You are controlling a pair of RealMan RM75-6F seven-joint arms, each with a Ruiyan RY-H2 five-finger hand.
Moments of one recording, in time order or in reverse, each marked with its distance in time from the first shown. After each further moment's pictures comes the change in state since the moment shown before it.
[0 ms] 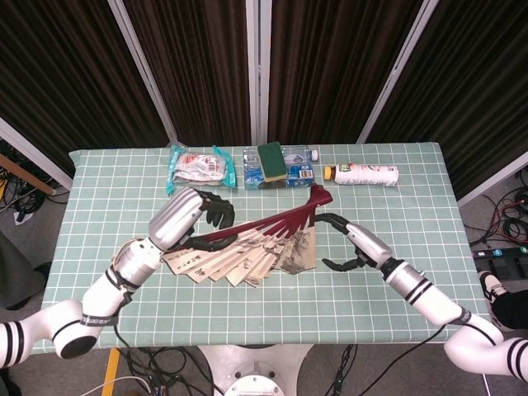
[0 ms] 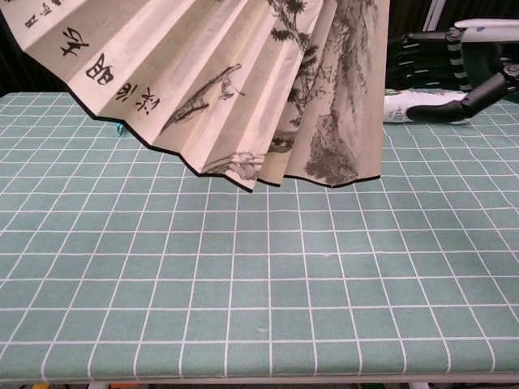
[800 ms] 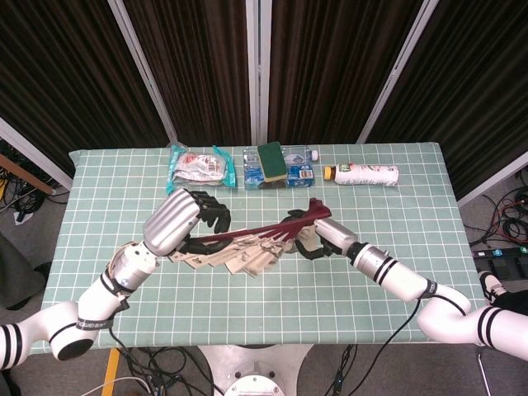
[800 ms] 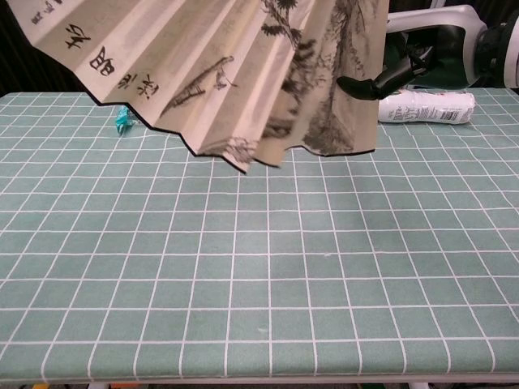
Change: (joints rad) left arm 0.027 -0.009 0.020 0.029 0.092 0.058 0.121; right arm 0.207 -0.024 0.032 0.000 0.090 -0.199 -0.030
